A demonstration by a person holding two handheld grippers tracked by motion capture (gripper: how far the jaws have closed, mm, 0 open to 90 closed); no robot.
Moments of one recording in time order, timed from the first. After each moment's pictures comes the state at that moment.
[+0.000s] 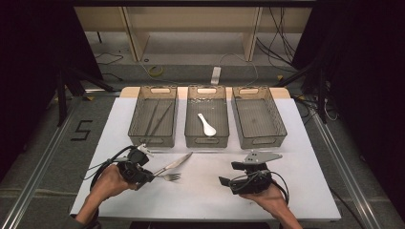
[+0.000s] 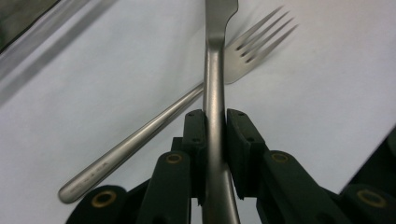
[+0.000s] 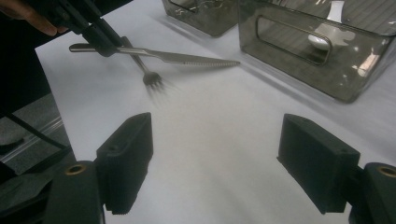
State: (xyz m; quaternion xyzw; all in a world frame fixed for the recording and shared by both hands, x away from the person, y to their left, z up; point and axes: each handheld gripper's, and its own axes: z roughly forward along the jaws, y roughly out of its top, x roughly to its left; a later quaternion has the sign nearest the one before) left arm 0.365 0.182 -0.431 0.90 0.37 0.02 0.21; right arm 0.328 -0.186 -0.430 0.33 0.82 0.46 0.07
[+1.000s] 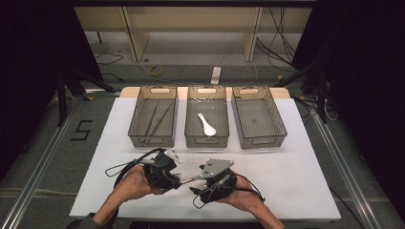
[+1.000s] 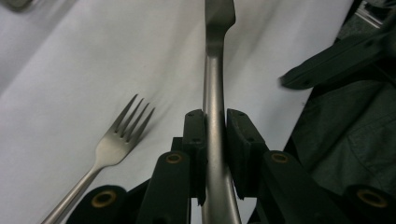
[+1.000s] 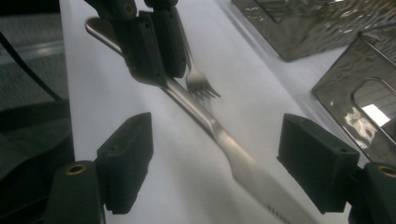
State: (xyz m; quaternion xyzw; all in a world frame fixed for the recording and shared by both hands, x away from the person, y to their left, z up) left arm 0.348 0.109 -0.408 0.93 0.27 -0.03 0.24; right arm 0.324 -0.094 -0.436 0.16 0.90 0.39 0.13
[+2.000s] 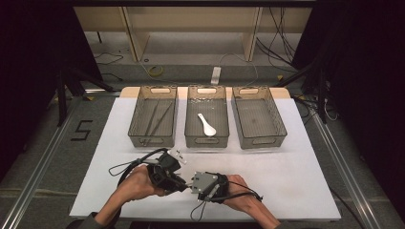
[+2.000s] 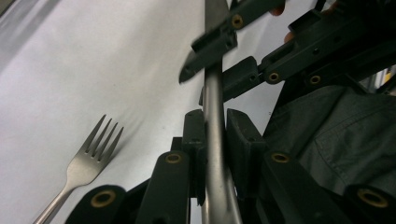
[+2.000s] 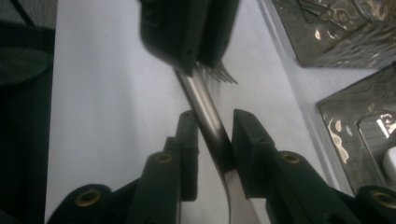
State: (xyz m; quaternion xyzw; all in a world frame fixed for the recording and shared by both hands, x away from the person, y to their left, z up) left arm 0.345 0.100 -0.400 0.93 0.25 -0.06 0.27; right arm 0.312 -0.077 -0.445 0.03 0.93 0.31 0.20
